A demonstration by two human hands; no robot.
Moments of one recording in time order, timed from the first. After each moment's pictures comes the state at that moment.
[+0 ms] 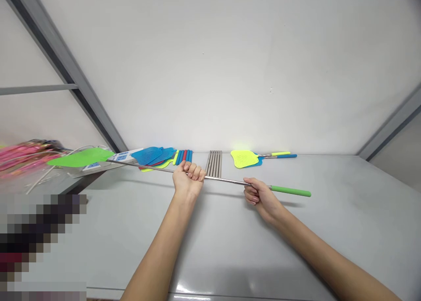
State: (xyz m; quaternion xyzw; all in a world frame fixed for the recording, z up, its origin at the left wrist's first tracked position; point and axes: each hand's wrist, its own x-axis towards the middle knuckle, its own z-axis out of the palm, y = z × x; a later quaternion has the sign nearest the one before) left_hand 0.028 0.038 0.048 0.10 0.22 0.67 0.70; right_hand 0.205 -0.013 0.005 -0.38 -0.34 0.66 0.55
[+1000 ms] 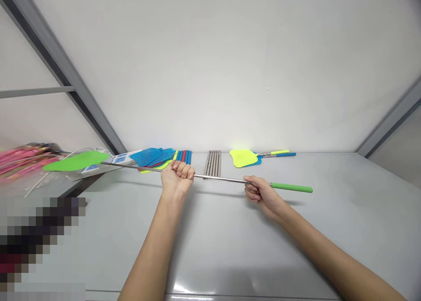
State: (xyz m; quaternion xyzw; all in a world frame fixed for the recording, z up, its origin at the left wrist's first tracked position) left_hand 0.003 0.048 0.050 0.10 0.22 0.68 0.70; right_hand 0.213 -0.015 0.011 -0.38 -0.40 0.65 0.52
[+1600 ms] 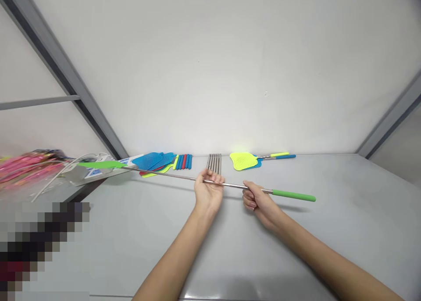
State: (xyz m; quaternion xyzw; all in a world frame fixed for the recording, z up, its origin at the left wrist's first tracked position) left_hand 0.070 0.024 0.026 0.11 0.19 0.65 0.73; right_hand 0.196 -0.017 -0.001 -0.39 -0.35 0.65 0.55
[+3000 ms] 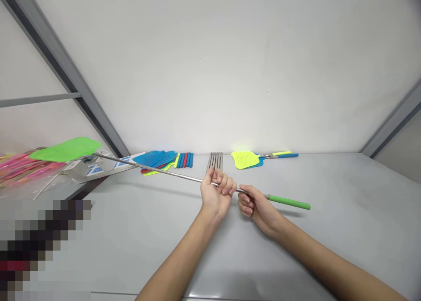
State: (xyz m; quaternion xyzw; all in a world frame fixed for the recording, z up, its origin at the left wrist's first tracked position) left_hand 0.079 0.002 0.034 0.21 0.13 0.57 0.78; right_hand 0.188 -0.027 -0.001 -0.34 -0.34 0.72 0.51
